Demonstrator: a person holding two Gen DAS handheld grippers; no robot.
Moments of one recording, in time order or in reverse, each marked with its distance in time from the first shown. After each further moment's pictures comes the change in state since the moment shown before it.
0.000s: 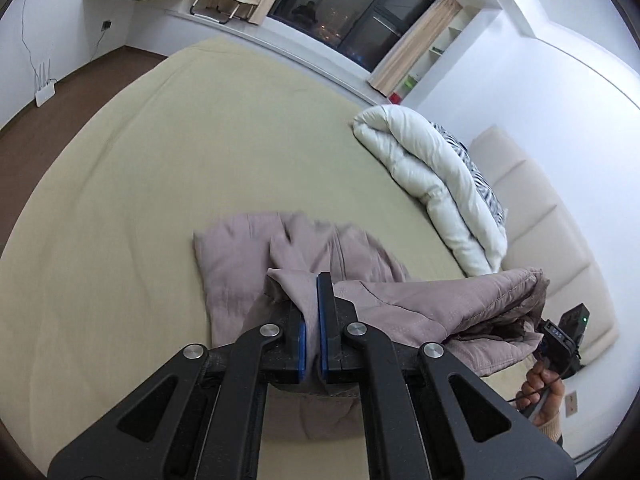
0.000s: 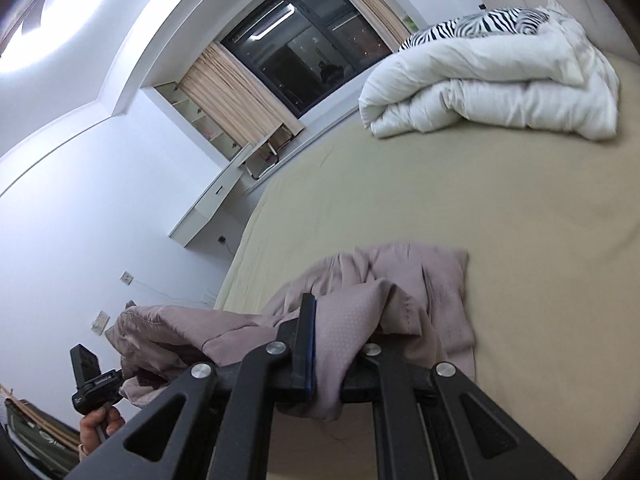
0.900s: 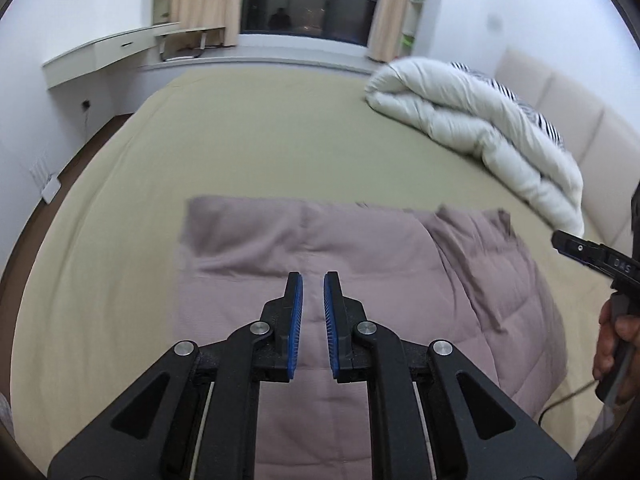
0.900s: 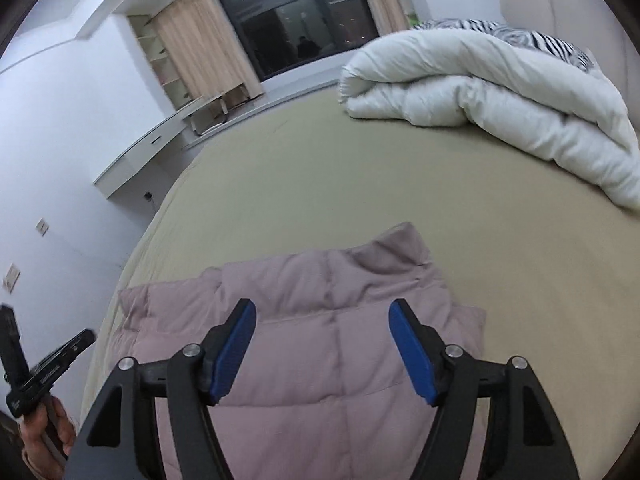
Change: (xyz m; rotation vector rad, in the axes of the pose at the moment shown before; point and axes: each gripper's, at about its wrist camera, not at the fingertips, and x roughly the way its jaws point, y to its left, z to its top) left arm 0.214 -0.047 0.014 0.356 0.005 0.236; right arm 0.171 0.033 -0.001 -0.221 0.116 -0.255
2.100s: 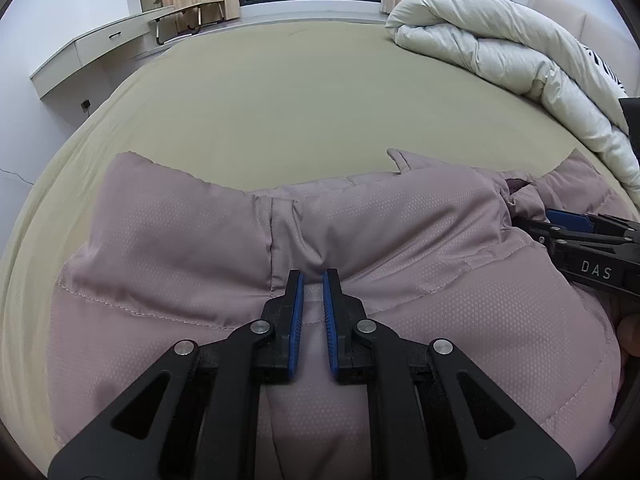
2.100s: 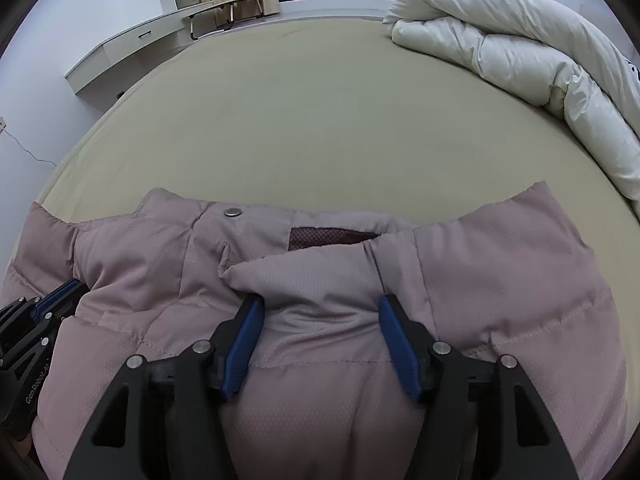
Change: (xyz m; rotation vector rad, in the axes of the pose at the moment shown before) left arm 0.250 -0.007 -0.018 0.068 0.124 0.161; right arm 0.219 0.031 -0.006 -0.198 0.233 -0.160
